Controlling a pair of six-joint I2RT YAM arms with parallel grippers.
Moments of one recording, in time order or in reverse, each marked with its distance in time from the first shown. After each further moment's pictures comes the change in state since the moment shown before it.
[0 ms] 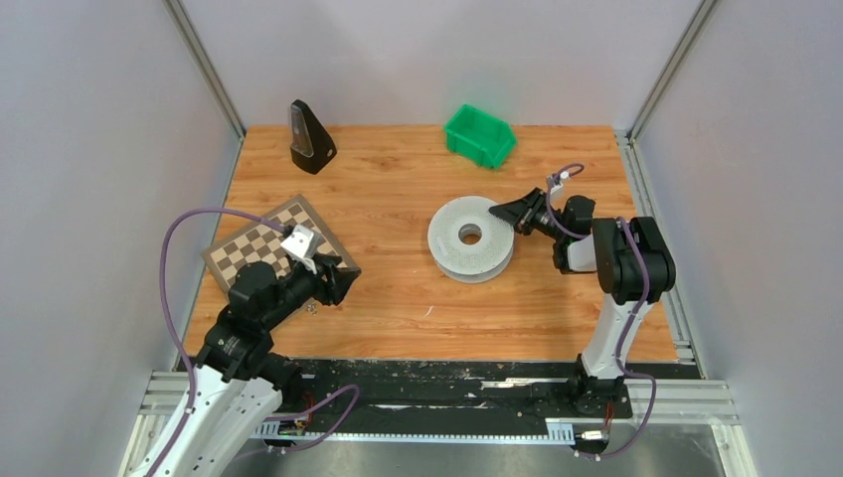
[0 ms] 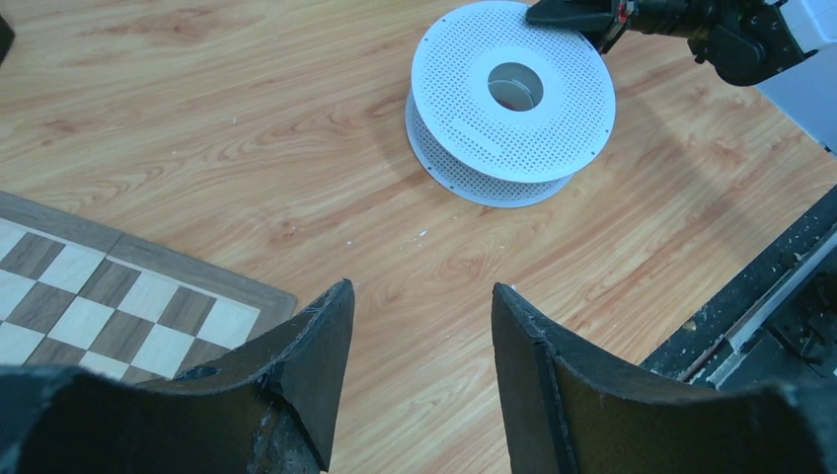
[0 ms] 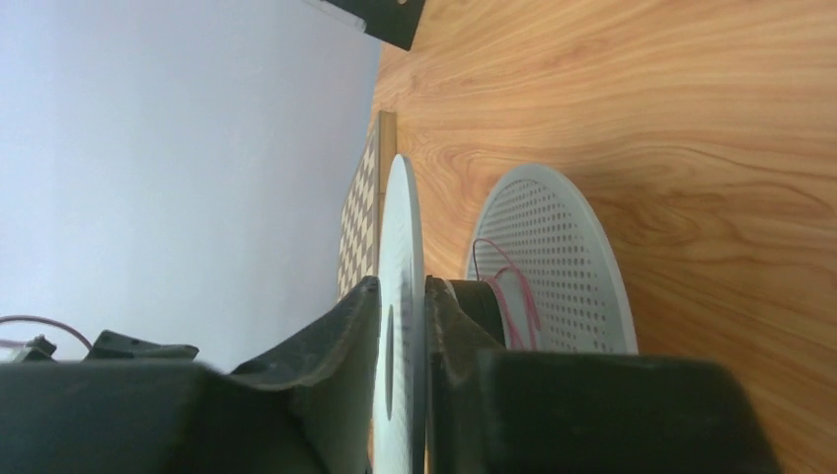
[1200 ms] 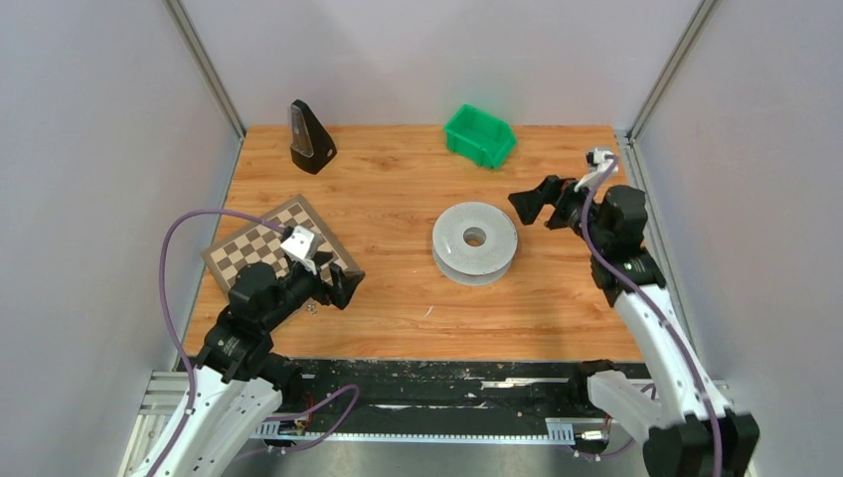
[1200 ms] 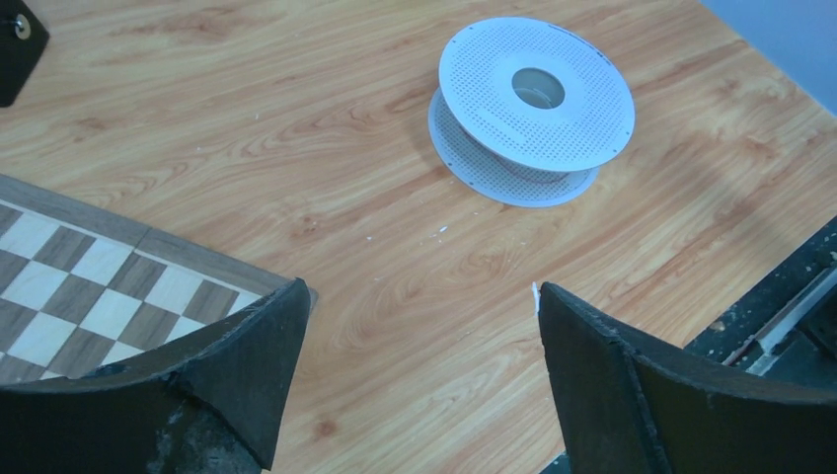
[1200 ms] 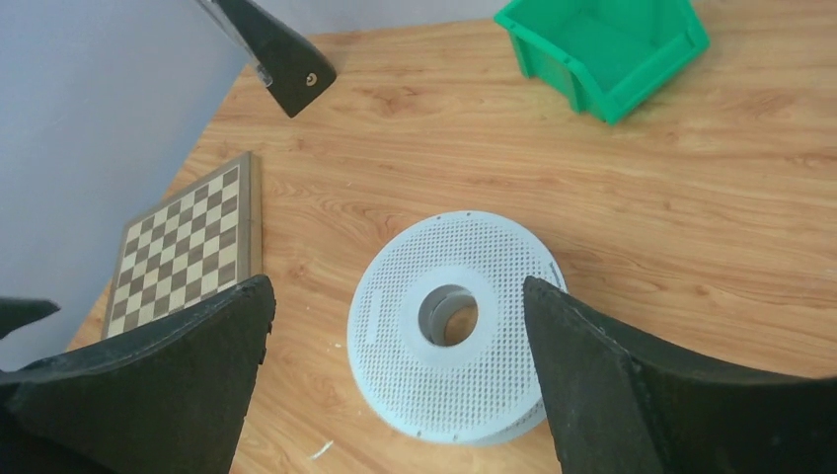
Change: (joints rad) left arm 0.000 -0.002 -0.003 -0.010 -0.032 0.036; right arm 0.059 -0.895 0.119 -1.122 0.424 -0.747
